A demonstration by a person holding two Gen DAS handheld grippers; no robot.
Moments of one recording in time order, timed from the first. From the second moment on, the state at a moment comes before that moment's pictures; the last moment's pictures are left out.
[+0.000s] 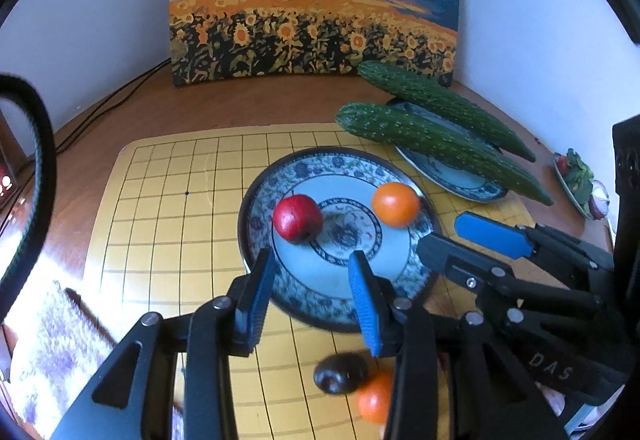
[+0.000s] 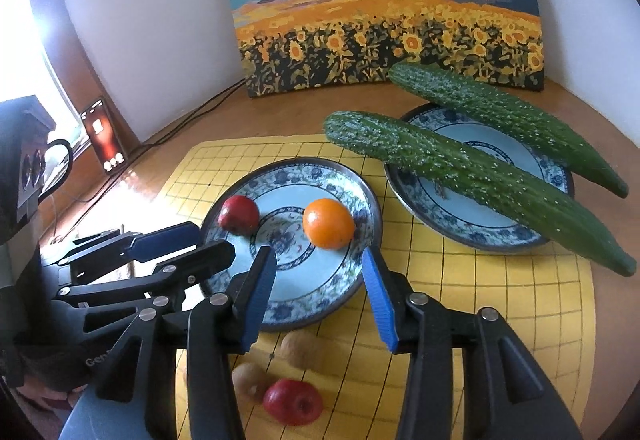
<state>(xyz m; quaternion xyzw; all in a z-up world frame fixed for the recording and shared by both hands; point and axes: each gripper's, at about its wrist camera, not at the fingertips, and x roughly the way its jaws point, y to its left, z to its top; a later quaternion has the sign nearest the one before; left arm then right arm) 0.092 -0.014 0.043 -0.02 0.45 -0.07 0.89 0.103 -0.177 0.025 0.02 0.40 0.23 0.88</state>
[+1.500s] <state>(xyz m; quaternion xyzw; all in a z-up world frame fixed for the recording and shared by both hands) 0.037 -0.009 0.033 -0.08 0.46 -0.07 0.88 0.030 -0.195 0.011 0.03 0.41 0.21 0.89</state>
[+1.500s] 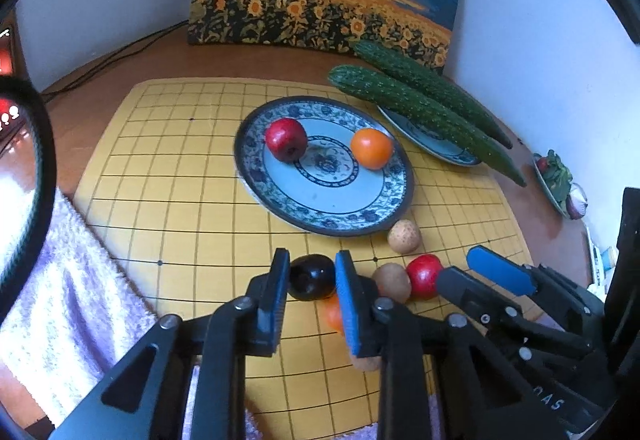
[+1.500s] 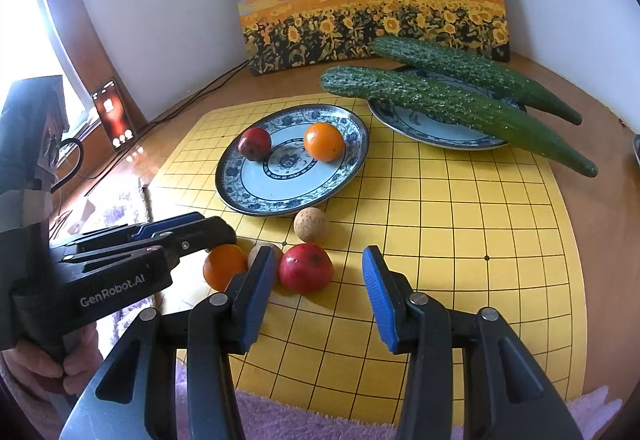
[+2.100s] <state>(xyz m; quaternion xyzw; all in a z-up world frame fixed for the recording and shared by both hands) 0.032 0.005 0.022 -0.10 0.47 -0.06 0.87 0.027 -0.194 0.010 0.03 0.41 0.21 0.89</state>
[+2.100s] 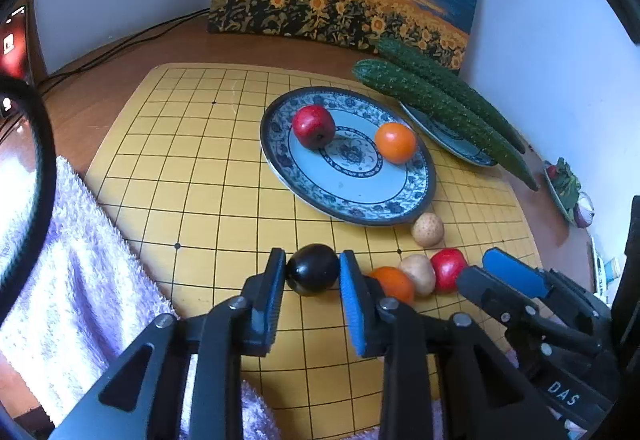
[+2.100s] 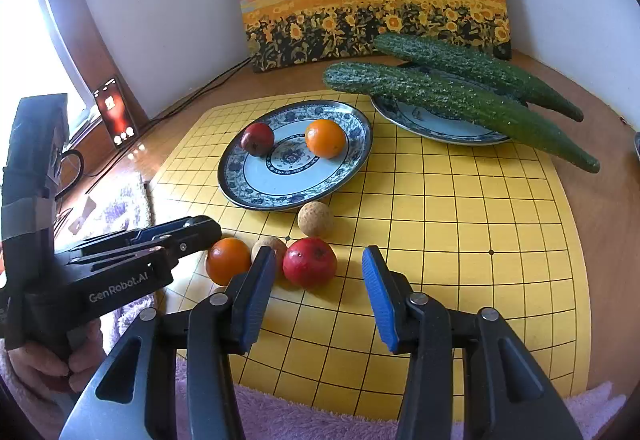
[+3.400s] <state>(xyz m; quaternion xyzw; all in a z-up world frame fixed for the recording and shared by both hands) 0.023 0.007 0.032 -0.10 0.45 -0.04 0.89 0.032 -0.195 -0.005 0.05 0.43 0.22 0.88</state>
